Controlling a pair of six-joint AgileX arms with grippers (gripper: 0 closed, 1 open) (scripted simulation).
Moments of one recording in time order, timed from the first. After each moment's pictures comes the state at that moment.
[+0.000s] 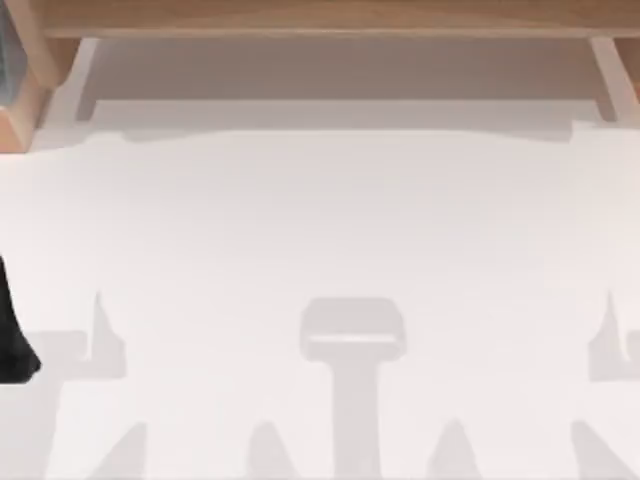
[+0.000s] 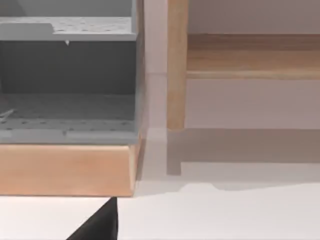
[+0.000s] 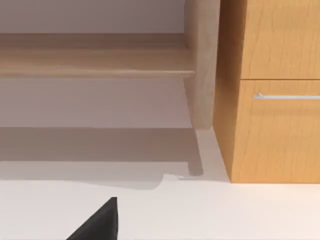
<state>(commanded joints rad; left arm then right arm) 0.00 0.00 0.00 0.00 0.00 0.00 0.00 0.00 0.00 0.00 0.00 0.00</state>
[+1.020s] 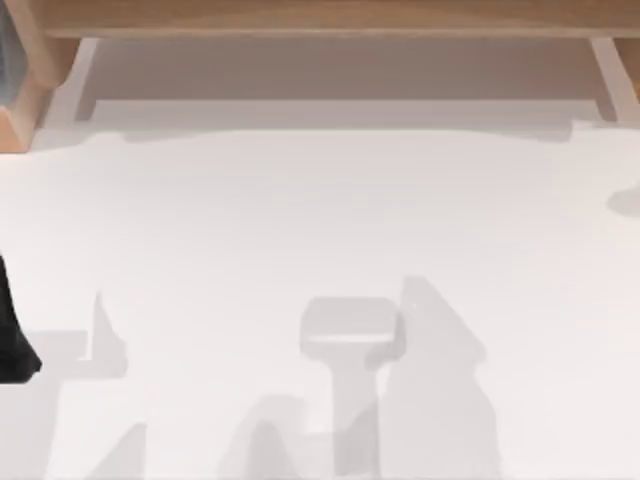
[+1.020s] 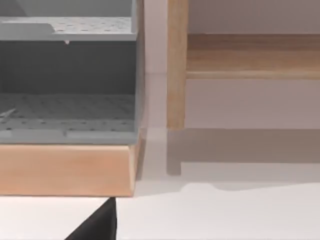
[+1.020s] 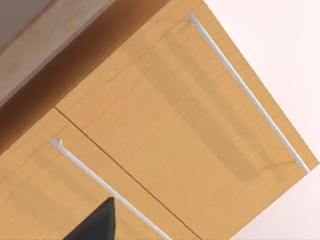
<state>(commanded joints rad) 0.00 0.00 0.00 0.00 0.00 0.00 -0.29 1.05 0.60 0.65 -0.13 -0.82</state>
